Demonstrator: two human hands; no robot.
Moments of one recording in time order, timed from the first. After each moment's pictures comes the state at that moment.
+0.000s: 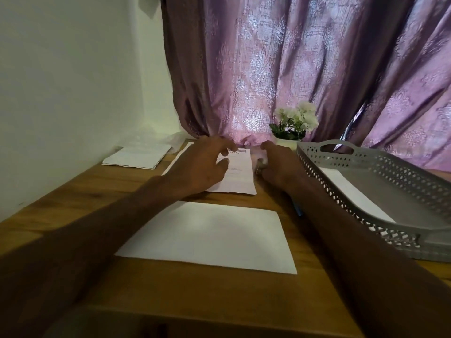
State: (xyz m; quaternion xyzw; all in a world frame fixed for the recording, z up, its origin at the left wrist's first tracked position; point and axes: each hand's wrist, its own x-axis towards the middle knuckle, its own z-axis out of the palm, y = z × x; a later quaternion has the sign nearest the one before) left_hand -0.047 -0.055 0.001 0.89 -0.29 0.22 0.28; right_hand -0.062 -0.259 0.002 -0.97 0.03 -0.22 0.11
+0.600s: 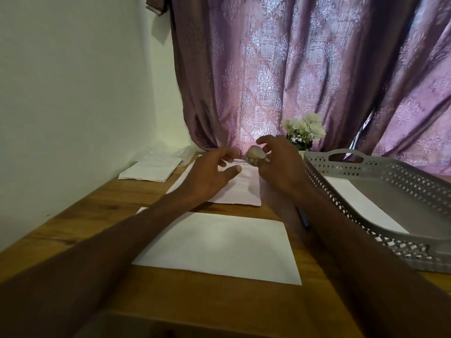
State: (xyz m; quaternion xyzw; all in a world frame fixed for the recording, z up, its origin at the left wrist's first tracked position) left_hand -0.044 -0.057 -0.003 0.85 -0.25 0.20 0.41; right_hand -0.075 -0.239 0.018 -0.90 -0.05 -0.34 0.26
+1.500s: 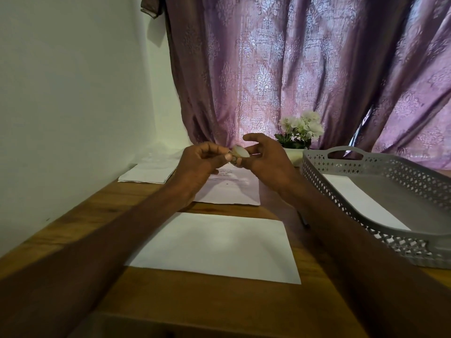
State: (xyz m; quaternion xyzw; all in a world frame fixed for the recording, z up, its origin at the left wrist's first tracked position) left_hand -0.026 -0.045 -0.001 0.73 -0.24 0.16 0.62; right_hand -0.074 -0.215 0.023 -0.83 -0.08 -0.24 0.50
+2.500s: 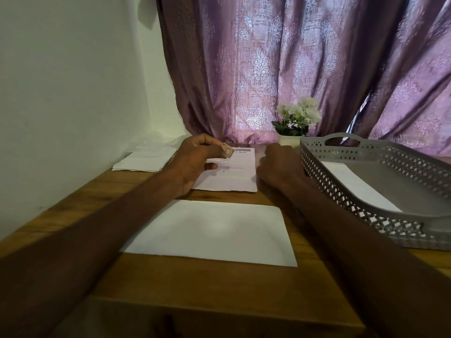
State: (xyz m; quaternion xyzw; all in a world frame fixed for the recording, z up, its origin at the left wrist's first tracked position) left_hand -0.027 -0.048 -0.003 0.71 -0.18 0.02 0.68; right_hand -0.077 -0.239 0.004 -0.96 0.10 -0.22 0.13
